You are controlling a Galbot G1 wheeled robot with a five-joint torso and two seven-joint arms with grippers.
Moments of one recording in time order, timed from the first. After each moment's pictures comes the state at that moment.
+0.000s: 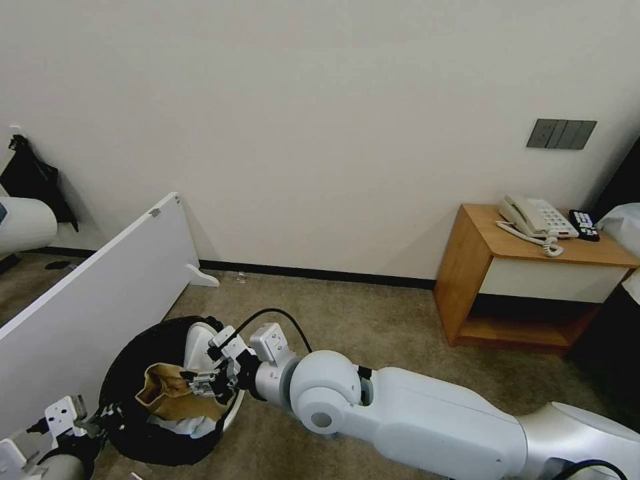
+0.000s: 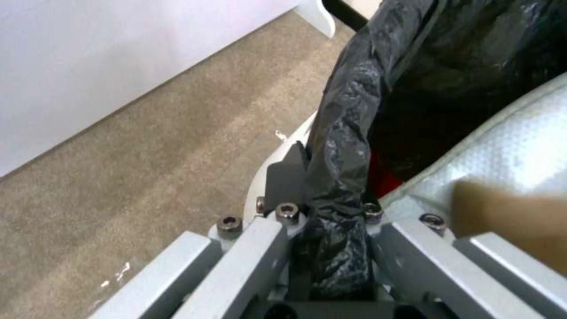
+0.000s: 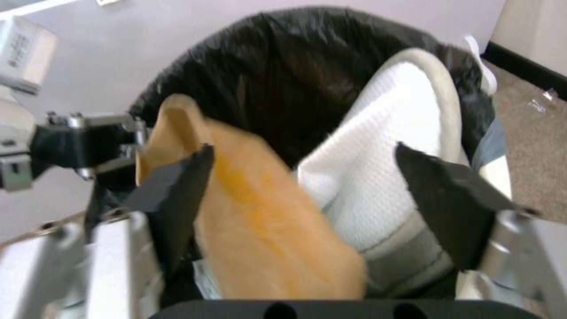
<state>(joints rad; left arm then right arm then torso) 1.61 -1.45 -1.02 -2.30 -0.86 0.74 -0.32 -0.27 1.20 -0.74 1.94 1.19 -0.56 0.43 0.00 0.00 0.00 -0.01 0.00</state>
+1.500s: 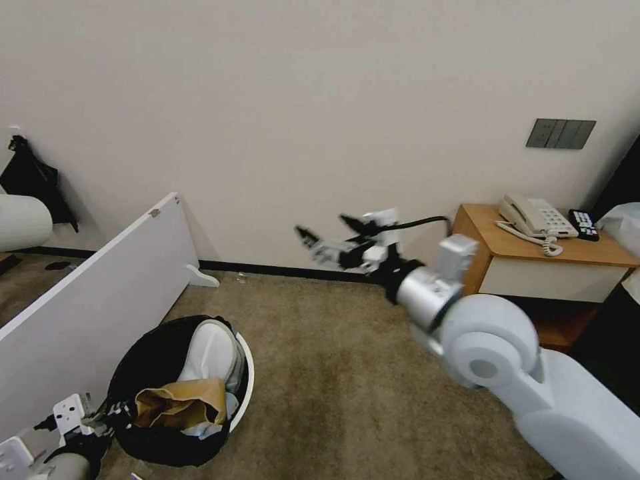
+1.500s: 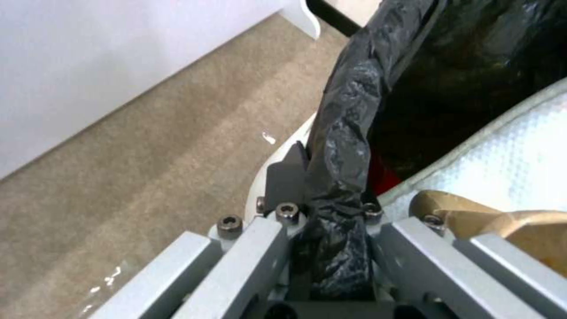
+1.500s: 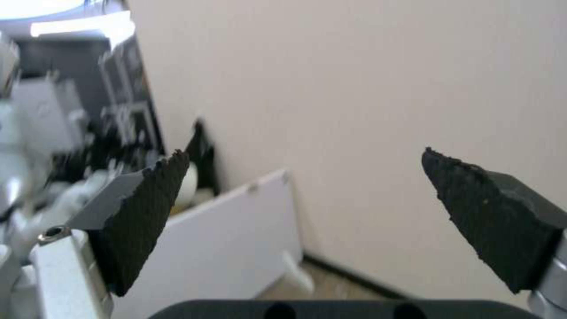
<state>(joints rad) 1.64 -1.44 -1.02 -2.34 -0.88 0.74 -0.32 -0.60 0.88 0.02 2.25 1.09 -0.30 0.35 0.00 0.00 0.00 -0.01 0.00</state>
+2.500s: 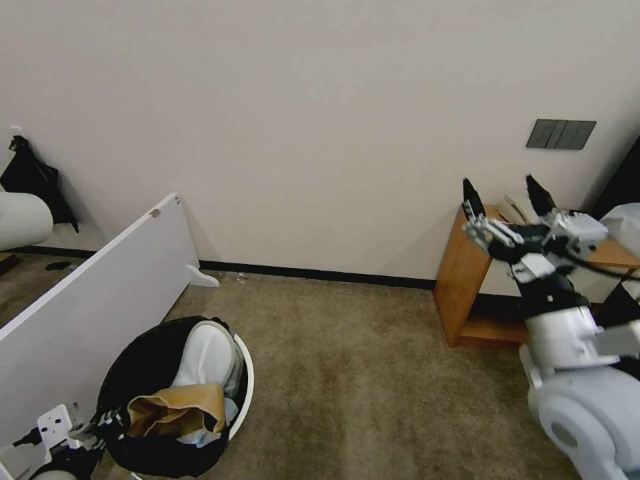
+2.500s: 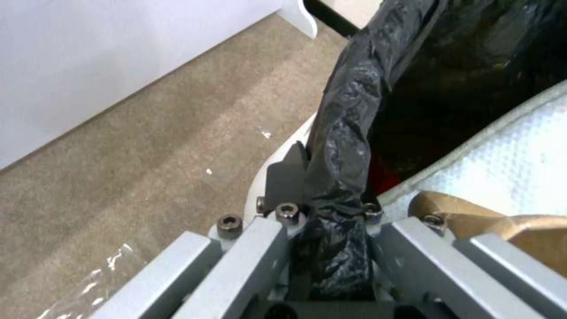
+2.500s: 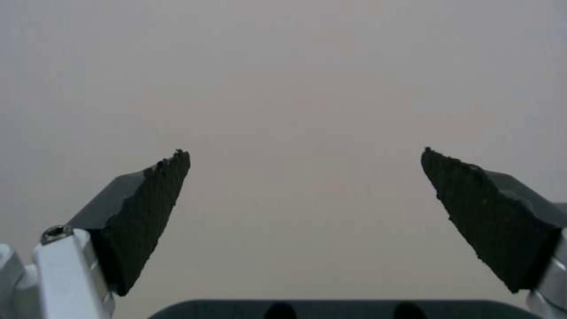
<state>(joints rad) 1.70 -1.51 -1.00 -2.42 -0.84 0.74 -0.32 -1.31 1.00 0.59 2.40 0.48 0.04 0.25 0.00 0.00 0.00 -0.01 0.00</state>
